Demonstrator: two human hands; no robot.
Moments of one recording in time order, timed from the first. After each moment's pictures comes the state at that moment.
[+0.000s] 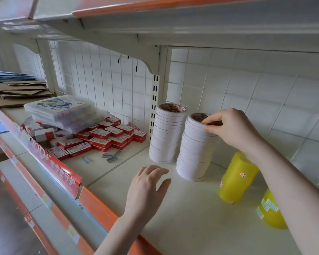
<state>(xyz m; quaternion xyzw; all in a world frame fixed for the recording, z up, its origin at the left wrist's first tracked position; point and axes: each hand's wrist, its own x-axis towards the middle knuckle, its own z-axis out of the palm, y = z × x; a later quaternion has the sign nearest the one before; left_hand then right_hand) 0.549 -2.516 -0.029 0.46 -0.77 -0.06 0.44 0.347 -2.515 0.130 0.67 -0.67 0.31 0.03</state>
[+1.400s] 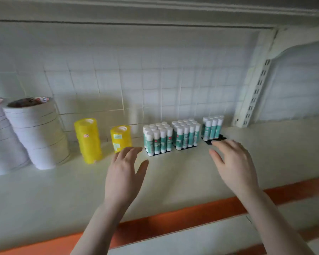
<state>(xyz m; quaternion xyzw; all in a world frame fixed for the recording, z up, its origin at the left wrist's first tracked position) 0.387 -2.363 -0.016 0.20 -0.89 -0.17 0.38 0.227 -2.157 -0.008 0.33 -0.84 0.25 0.35</state>
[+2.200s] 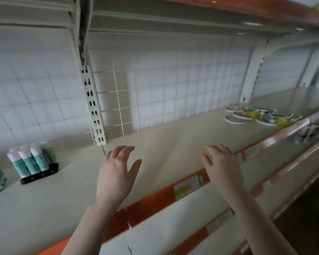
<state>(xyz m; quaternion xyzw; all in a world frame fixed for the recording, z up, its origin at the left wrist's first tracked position) 0.071 -2.001 -0.008 0.08 -0.91 -0.21 0.34 -0.029 -1.764 -0.029 0.18 -0.87 0.21 0.40</state>
